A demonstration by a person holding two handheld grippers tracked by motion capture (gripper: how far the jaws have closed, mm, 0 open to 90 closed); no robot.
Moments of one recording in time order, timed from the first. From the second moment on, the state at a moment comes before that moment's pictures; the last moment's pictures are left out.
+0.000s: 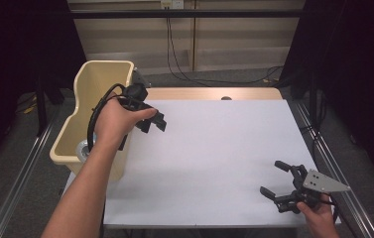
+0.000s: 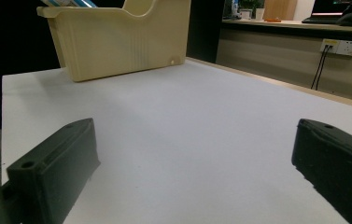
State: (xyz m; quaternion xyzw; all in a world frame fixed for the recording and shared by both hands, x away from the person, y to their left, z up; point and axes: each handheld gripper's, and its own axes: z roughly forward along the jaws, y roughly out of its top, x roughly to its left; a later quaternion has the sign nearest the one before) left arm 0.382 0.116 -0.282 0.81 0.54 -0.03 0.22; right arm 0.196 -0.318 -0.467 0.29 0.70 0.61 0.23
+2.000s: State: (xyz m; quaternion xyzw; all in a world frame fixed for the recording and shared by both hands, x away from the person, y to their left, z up) left arm 0.339 0.095 -0.429 0.82 0.49 0.03 0.29; right arm 0.196 -0.319 -0.466 0.29 0.70 0.61 0.24
